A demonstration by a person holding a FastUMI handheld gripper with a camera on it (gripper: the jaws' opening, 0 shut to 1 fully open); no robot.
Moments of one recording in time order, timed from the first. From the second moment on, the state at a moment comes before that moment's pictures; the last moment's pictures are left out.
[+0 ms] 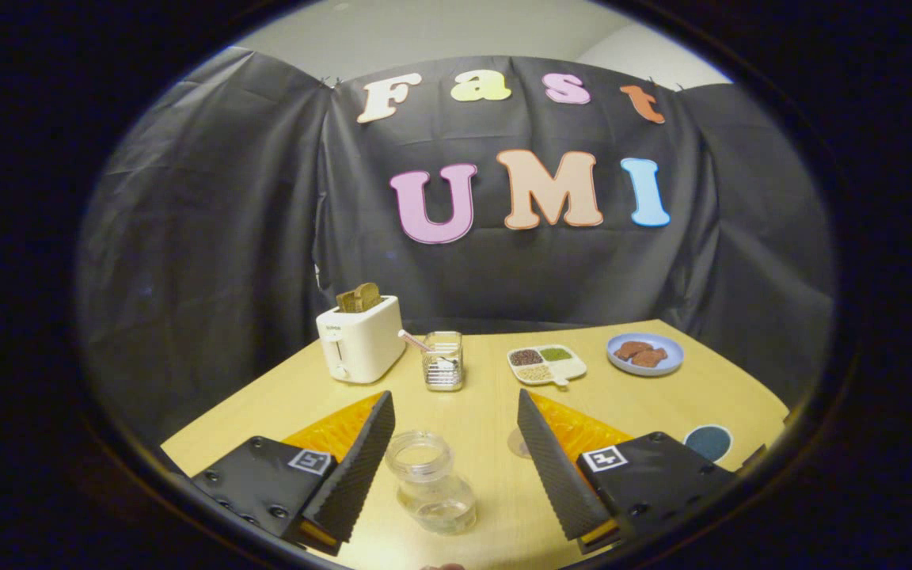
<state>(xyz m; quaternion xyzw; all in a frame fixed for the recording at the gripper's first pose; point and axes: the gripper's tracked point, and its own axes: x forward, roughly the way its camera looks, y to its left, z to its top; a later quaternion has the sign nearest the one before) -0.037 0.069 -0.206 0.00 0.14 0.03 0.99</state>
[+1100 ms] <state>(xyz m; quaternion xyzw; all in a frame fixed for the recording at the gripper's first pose) -0.048 0.094 -0.296 -0.04 0.21 0.05 0.97</state>
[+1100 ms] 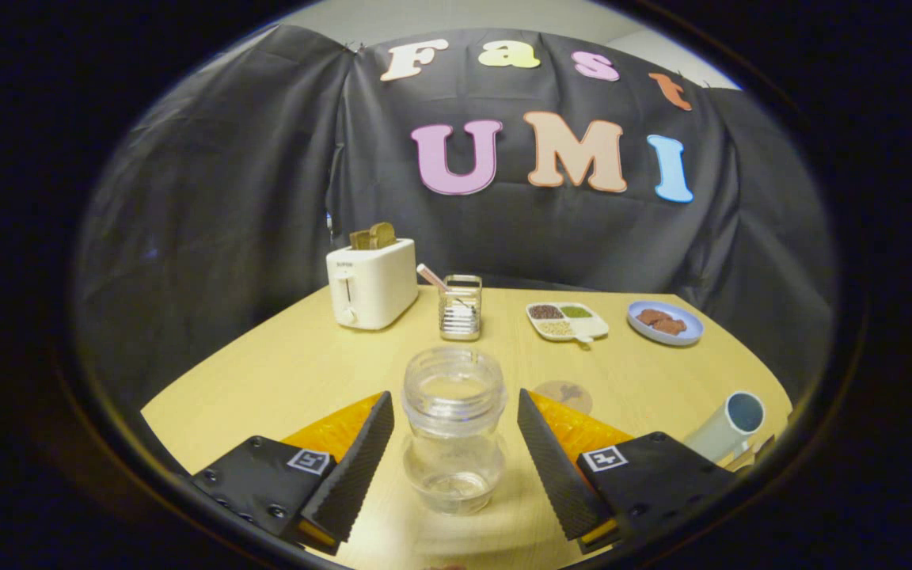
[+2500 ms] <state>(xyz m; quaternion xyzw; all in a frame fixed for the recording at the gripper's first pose) -0.039 0.089 -0.316 0.08 0.27 0.03 0.96</state>
